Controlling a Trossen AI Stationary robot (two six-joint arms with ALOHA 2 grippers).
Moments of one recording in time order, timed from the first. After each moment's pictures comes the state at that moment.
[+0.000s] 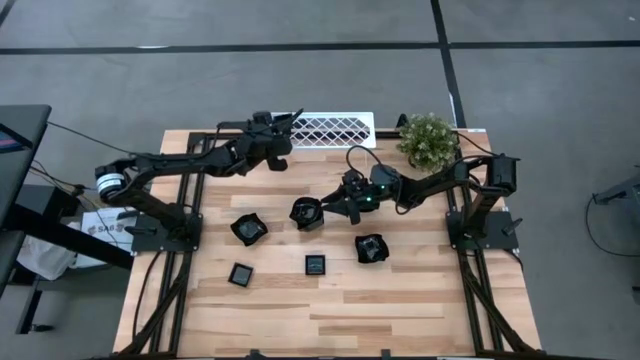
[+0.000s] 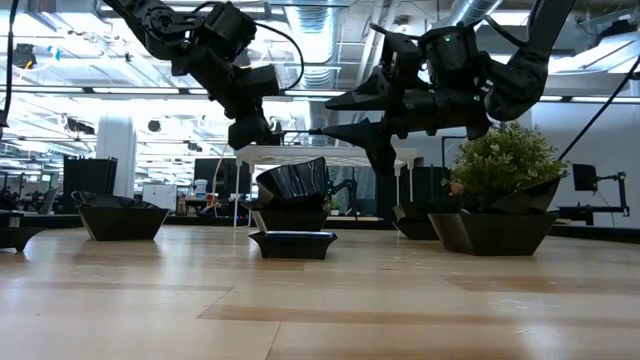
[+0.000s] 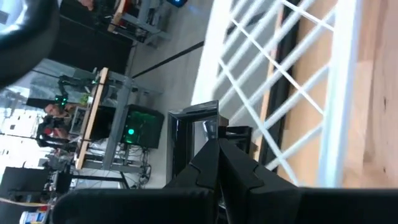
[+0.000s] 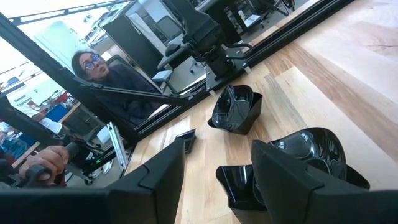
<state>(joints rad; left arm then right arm) 0.44 1.60 0.85 0.15 -0.52 0.89 -0.22 1.69 0.62 0.98 -0.39 0.62</state>
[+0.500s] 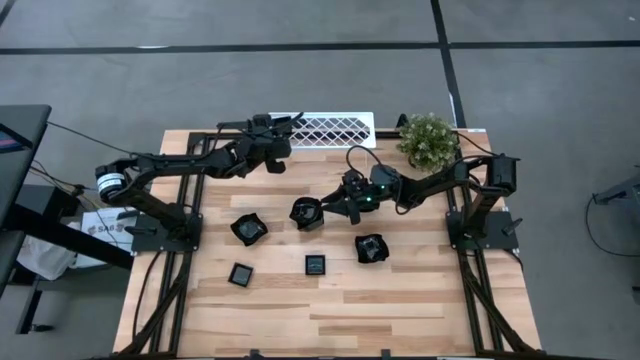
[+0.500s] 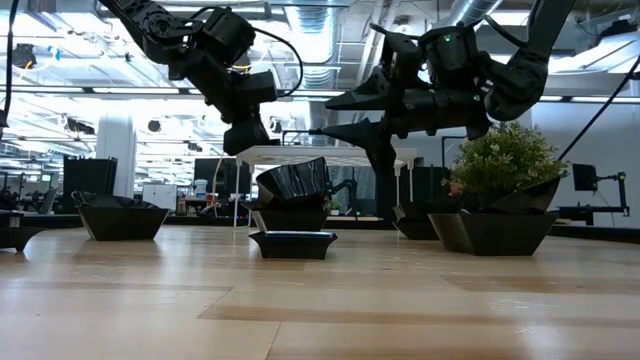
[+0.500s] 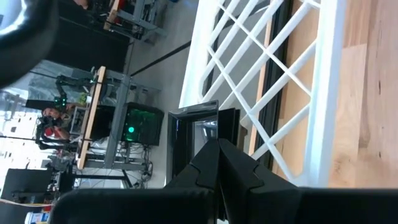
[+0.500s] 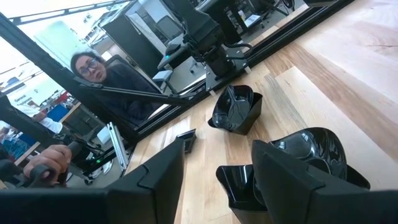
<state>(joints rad) 0.44 1.60 0.82 0.16 -0.53 0.91 -0.22 1.69 0.62 0.98 -0.39 0.62</state>
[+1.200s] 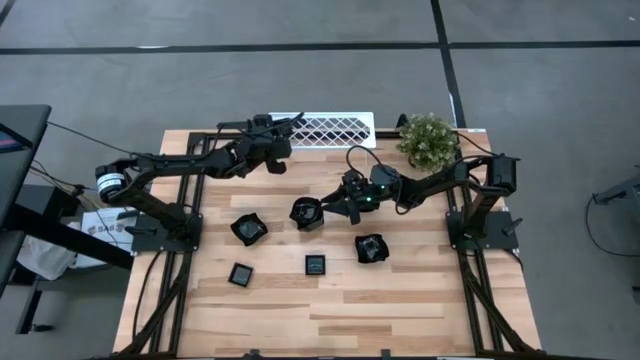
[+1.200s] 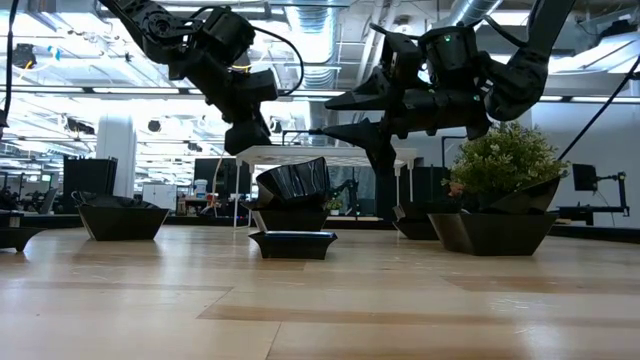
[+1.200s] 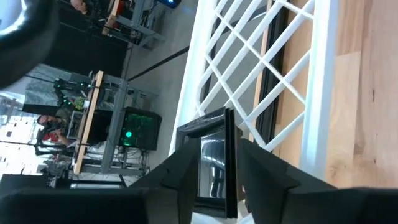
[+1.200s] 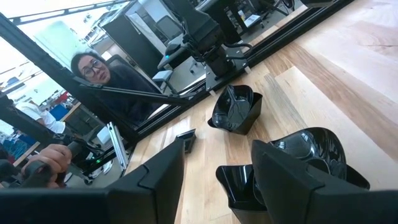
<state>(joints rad) 0.44 1.60 0.82 0.17 -0.51 0.91 -0.22 1.69 0.62 0.98 -0.39 0.62</state>
